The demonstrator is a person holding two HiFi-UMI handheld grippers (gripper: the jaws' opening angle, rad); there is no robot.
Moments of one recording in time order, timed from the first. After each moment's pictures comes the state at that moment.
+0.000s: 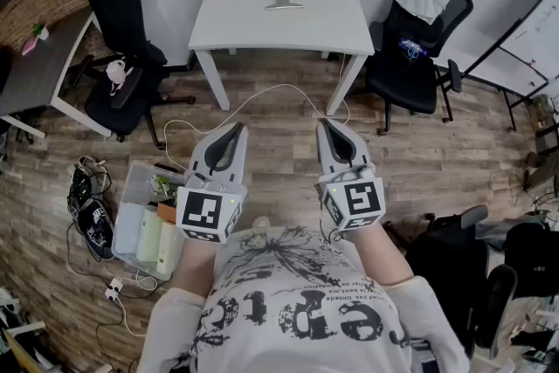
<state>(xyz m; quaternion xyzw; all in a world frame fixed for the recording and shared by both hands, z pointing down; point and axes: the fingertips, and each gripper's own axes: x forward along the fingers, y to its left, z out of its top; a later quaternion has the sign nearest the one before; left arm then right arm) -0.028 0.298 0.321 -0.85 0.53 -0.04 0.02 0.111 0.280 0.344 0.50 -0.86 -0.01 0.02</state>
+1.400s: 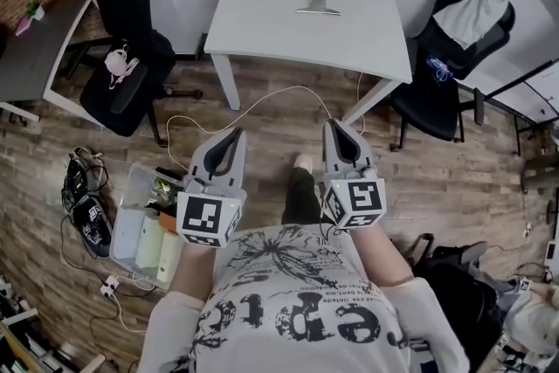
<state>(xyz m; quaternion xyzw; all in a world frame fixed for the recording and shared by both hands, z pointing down) -0.126 0.166 0.381 -0.82 0.56 -0.04 -0.04 0.033 0.125 0.408 0.50 -0.86 0.04 0.06</state>
